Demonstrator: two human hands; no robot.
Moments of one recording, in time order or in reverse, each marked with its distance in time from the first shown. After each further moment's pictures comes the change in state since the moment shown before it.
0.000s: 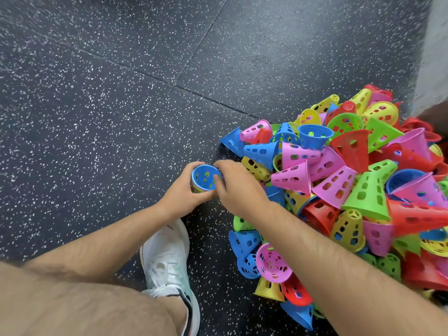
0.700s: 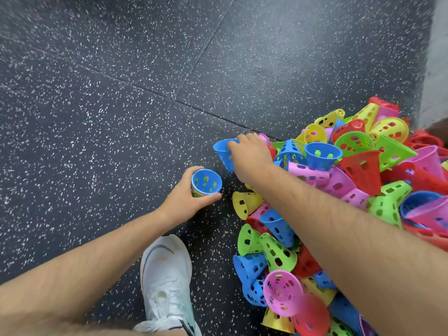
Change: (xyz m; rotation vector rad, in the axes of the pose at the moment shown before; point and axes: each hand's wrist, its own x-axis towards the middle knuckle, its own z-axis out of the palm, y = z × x) left_hand 0.037 0.005 -0.014 -0.031 -0.014 -0.048; right_hand 0.107 0.032 -0.037 -0.667 -0.071 -0.025
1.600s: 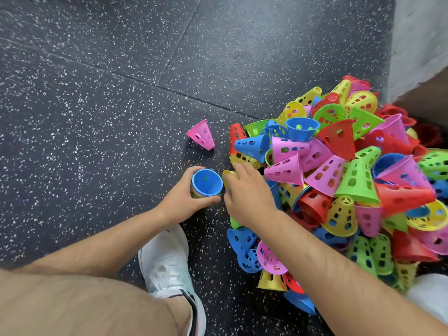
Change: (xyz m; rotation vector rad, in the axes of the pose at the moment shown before) left_hand -0.034 -0.011 0.017 0.066 -0.121 0.092; right_hand -0.132 -0.047 0.030 0.249 0.065 0.111
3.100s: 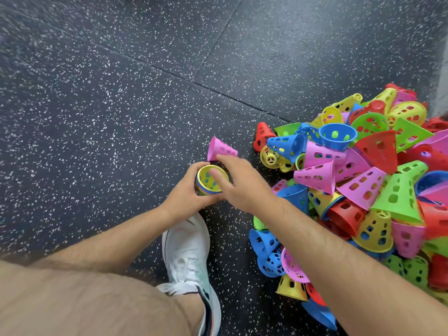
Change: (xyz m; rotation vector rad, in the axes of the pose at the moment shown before) left_hand -0.028 -0.013 -0.036 -0.128 0.133 -0.009; right_hand 0.047 -0.049 0.004 0.454 -0.057 -0.083
